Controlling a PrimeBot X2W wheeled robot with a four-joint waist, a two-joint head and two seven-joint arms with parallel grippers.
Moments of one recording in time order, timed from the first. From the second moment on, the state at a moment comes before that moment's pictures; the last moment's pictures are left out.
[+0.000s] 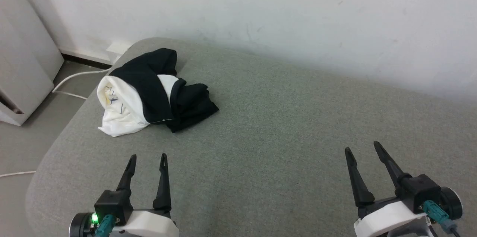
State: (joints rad) left arm 0.08 0.05 -0.05 0.03 -0.11 0.03 -0.20; right arm 0.06 -0.05 0.05 0.06 0.05 0.13 -0.20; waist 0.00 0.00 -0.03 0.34
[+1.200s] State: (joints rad) left arm 0.10 0.05 -0.07 0.05 -0.13 0.03 -0.26; right arm 0.08 -0.05 0.09 0.09 0.07 0.13 -0.26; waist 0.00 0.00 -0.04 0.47
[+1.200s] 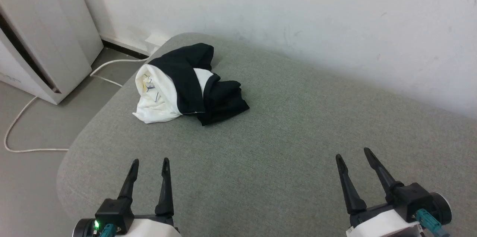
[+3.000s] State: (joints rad) left arm -0.76 0.66 -0.28 0.73 -0.68 -0.13 0.63; right arm -0.08 -0.05 0.17 -0.03 0.03 0.13 -0.26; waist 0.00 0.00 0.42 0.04
